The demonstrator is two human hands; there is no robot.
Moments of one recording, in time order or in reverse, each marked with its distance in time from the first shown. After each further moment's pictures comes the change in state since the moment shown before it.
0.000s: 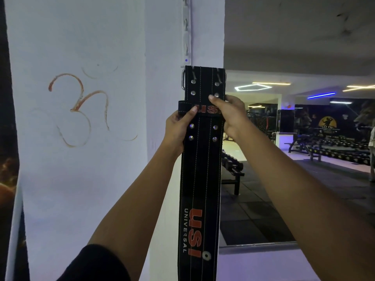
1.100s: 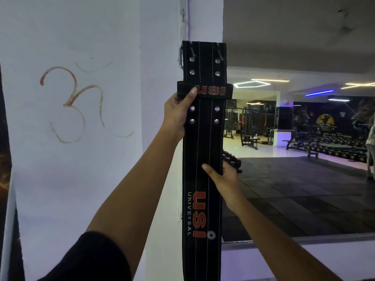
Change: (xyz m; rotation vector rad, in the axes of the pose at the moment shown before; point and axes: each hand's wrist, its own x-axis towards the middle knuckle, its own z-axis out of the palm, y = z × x) left_hand 0.022 0.008 0.014 -0.032 -0.019 0.054; right_hand -0.066 0.145 -0.051 -0.250 -0.153 -0.058
